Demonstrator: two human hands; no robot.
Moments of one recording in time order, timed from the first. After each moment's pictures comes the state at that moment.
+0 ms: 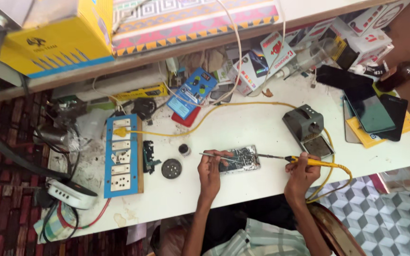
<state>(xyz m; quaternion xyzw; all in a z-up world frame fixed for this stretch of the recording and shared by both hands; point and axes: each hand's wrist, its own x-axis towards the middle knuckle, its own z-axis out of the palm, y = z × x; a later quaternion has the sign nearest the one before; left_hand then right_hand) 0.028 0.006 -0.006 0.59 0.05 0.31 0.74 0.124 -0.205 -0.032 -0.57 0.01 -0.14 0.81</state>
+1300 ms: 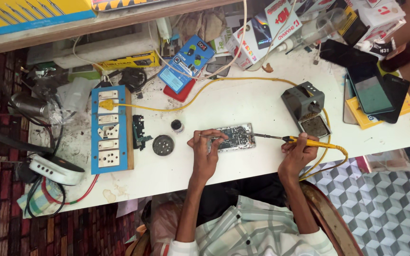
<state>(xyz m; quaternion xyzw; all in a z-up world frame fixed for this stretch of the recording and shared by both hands) 0.011 0.004 0.021 0.83 0.10 0.30 0.46 0.128 -0.210 -0.037 -0.55 0.01 -0.14 0.82</state>
